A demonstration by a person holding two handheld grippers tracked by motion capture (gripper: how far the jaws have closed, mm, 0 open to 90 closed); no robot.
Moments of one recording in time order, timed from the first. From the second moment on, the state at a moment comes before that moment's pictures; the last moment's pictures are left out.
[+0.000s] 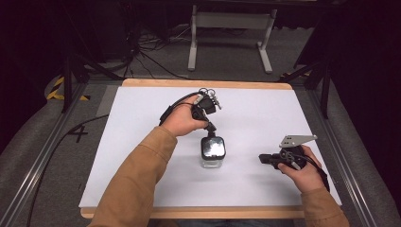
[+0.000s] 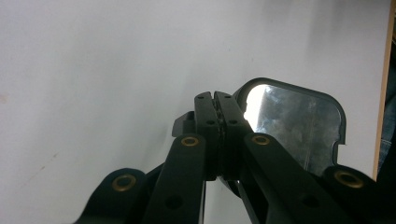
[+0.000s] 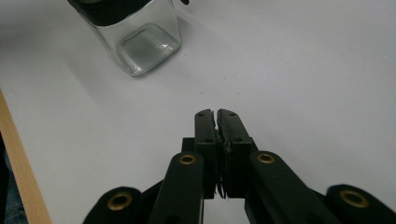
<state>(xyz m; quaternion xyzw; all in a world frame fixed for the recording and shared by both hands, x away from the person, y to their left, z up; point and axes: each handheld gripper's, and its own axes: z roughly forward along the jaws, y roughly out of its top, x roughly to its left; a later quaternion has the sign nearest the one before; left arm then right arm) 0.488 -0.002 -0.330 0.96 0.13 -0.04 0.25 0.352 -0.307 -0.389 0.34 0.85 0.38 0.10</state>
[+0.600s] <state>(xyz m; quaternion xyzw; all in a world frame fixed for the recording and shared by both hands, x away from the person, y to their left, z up) 0.489 -0.004 -0.331 0.96 0.14 -0.04 0.24 0.350 -0.294 -0.388 0.32 0.86 0.39 0.09</state>
